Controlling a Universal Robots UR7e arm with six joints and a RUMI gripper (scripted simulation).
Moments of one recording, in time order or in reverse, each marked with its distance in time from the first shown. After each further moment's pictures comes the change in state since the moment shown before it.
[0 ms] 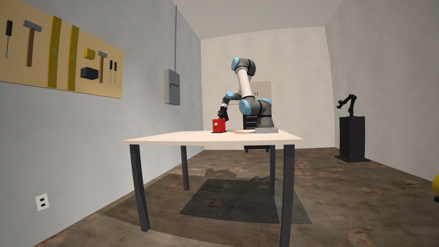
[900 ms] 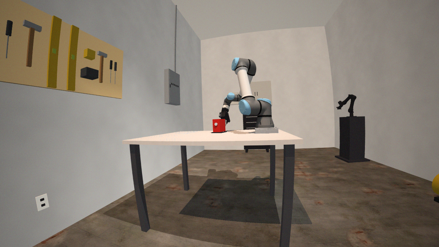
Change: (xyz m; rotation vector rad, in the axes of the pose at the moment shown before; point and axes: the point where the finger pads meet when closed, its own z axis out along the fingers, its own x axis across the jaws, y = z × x) arm 0.017 -0.008 0.015 0.000 0.000 0.000
